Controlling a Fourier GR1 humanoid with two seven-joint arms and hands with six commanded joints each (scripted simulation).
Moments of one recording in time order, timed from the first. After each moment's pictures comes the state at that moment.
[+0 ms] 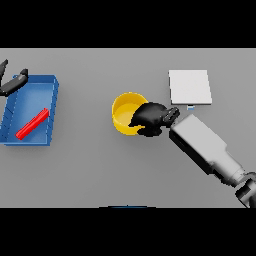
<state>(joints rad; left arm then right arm) -0.50 0.59 -0.04 -1.10 -0.11 -0.10 0.39 -0.75 -0.30 0.70 -1.04 0.87 0.44 -0.27</state>
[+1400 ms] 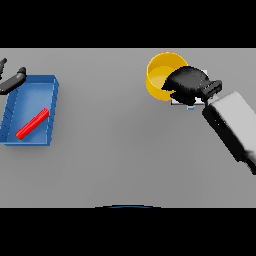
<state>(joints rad) -0.49 0.59 -0.01 -1.16 -0.07 -0.11 0.43 -0.79 -0.52 0.50 -1.20 0.80 0.49 -0.11</state>
